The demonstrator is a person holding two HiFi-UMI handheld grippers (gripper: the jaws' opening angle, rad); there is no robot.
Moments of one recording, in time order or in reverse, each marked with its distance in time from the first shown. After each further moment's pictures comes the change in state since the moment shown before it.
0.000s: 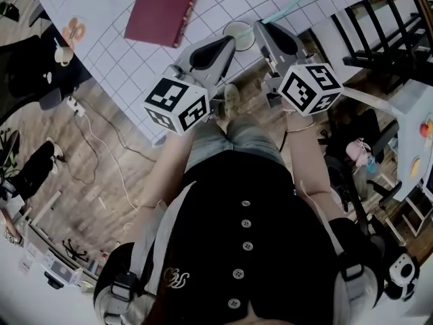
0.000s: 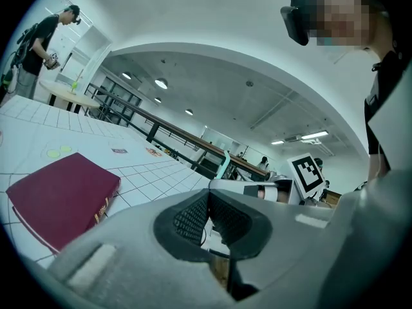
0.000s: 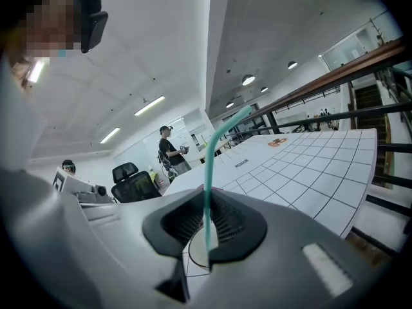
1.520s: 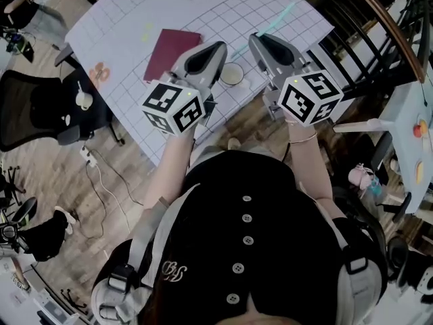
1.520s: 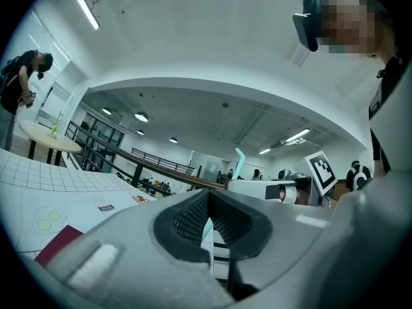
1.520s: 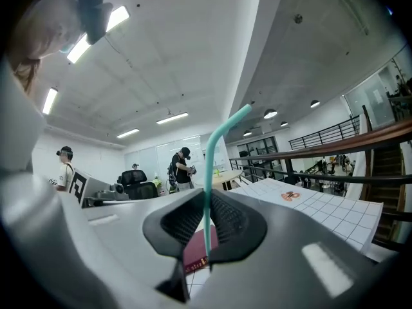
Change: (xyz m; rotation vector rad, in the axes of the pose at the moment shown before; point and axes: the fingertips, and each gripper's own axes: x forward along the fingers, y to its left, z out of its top) left arm -0.020 -0.047 0.121 0.220 -0.230 -0.083; right arm -0.051 0.076 0.122 -0.260 -0.215 0.061
